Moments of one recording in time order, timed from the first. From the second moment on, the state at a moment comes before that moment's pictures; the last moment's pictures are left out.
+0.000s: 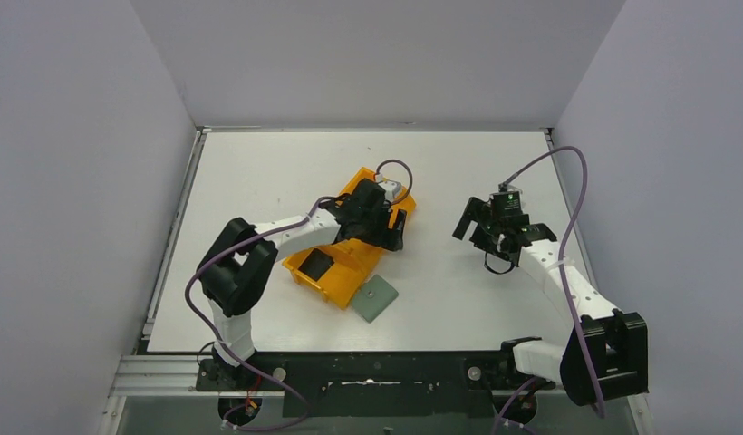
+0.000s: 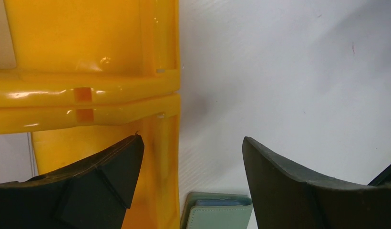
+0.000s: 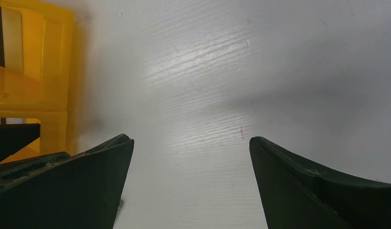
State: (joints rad) left arm -0.75 1.88 1.26 -0.25 0.14 -0.38; right arm 0.17 1.21 0.80 -0.51 0.03 0.56
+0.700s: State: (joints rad) left arm -0.60 1.35 1.10 -0.36 -0.17 -0.58; right arm 0.17 1.61 1.16 -0.43 -0.19 0.40
